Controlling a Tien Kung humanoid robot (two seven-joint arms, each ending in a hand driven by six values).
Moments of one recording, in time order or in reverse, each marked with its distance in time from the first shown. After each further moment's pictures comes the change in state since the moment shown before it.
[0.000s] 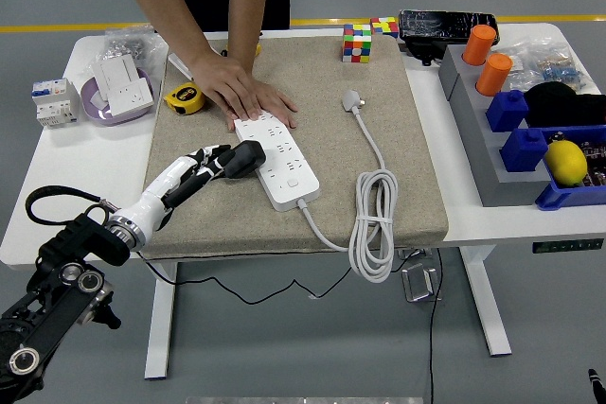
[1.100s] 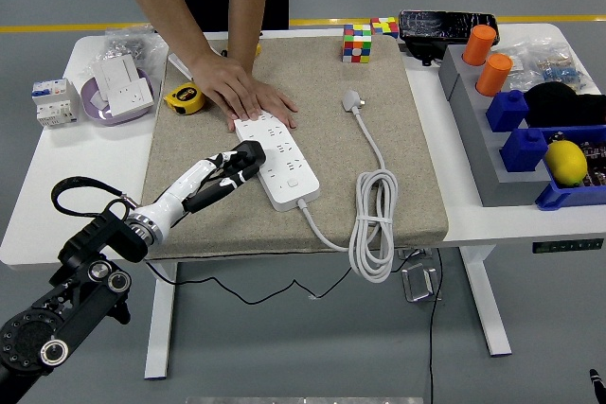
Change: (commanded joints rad) left arm -0.086 -0.020 0.080 0.108 0.126 0.035 -0.045; right arm 0.000 -0.005 -0.010 0.000 0.000 0.002 -0.002
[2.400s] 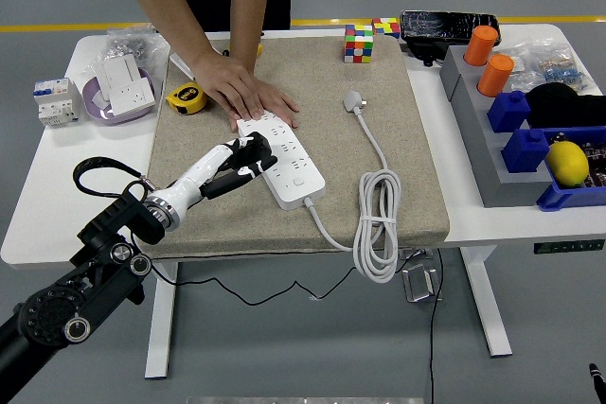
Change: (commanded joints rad) left arm -0.105 -0.024 0.087 0.078 0.037 0.016 -0.025; right arm 0.011 0.000 0.005 0.000 -0.002 -0.001 0.000
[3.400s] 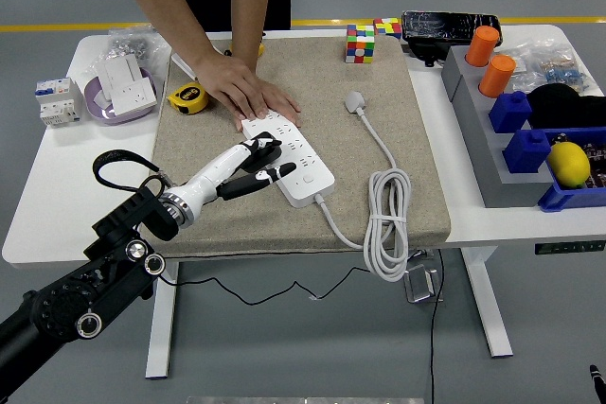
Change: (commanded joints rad) left arm -0.058 0.001 0.077 0.021 0.033 0.004 -0.010; right arm 0.000 -0.003 -0.006 0.002 -0.002 -0.001 -0.001
